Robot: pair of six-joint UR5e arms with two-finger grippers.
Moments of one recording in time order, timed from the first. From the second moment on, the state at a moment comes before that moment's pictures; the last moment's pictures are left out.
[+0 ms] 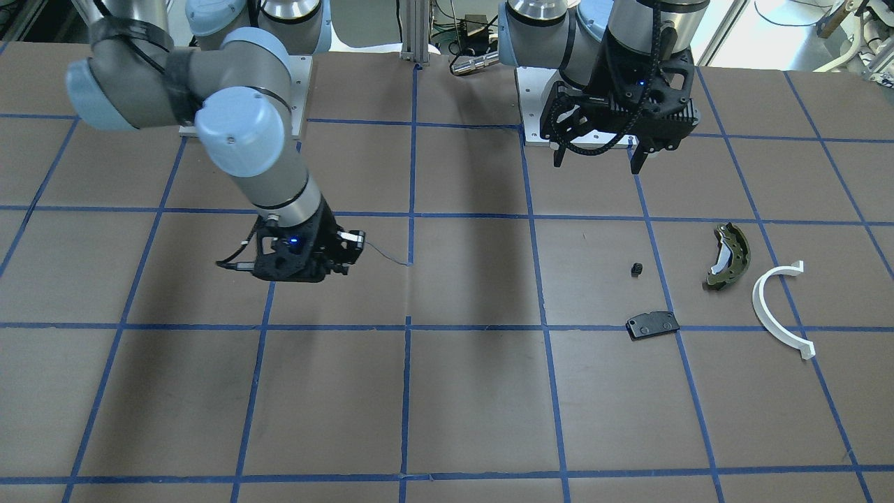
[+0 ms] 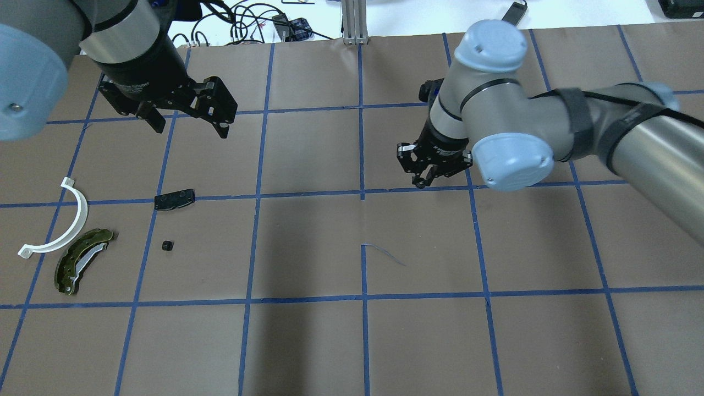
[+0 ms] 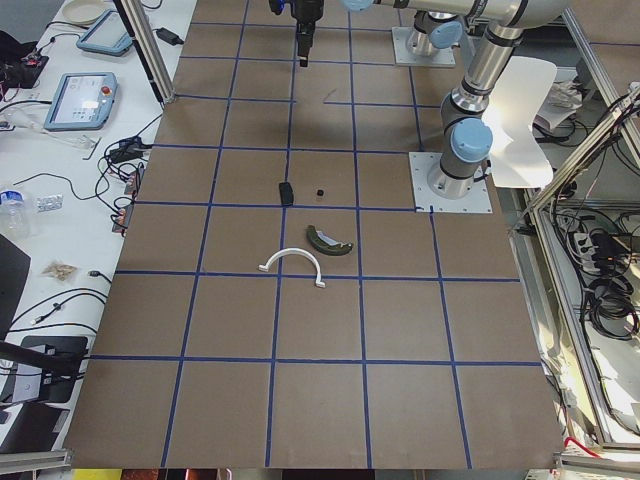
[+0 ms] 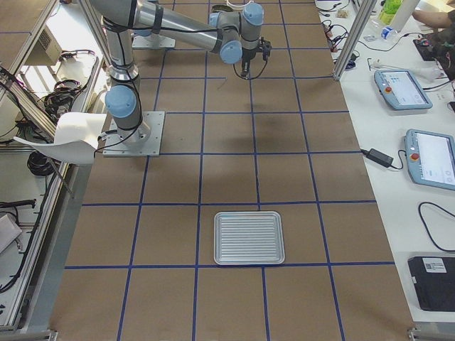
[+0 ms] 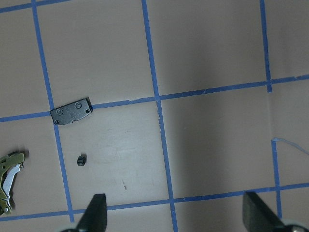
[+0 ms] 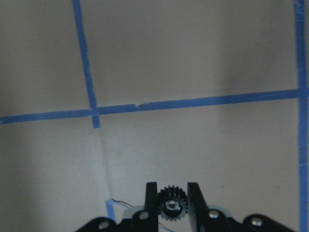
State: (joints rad) left arm -1.63 -1.55 -1.54 -1.58 1.61 0.07; right arm 1.78 -1.32 1.83 -2.10 -1.41 0.32
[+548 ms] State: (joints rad) left arm -1.63 -1.55 -1.54 -1.58 1.61 0.07; right arm 1.96 -1.19 1.84 -2.29 -1.41 0.51
